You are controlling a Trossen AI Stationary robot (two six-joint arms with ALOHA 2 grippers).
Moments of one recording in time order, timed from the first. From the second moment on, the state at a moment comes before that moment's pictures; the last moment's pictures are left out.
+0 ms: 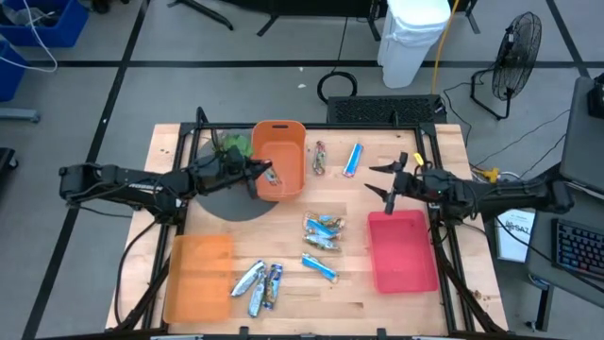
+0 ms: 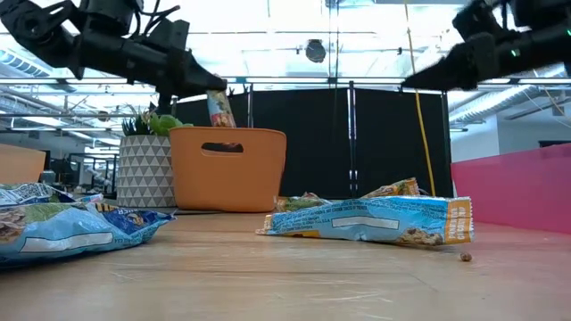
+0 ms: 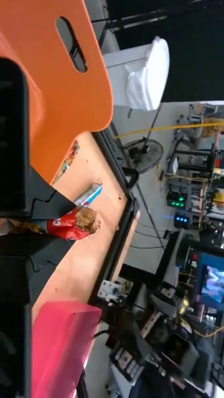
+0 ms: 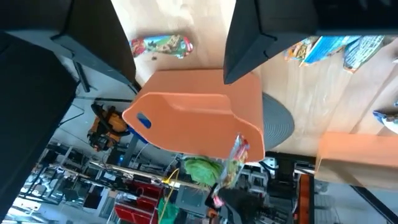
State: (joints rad) left arm 0.20 1.08 0.37 0.62 -0.21 -0.23; right arm -0.06 0.54 0.20 0.22 0.28 -0.21
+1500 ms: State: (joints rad) left arm 0.21 1.08 0.38 0.71 -0.10 -0.32; right arm -0.06 0.41 0.04 0.30 0.29 -0.17
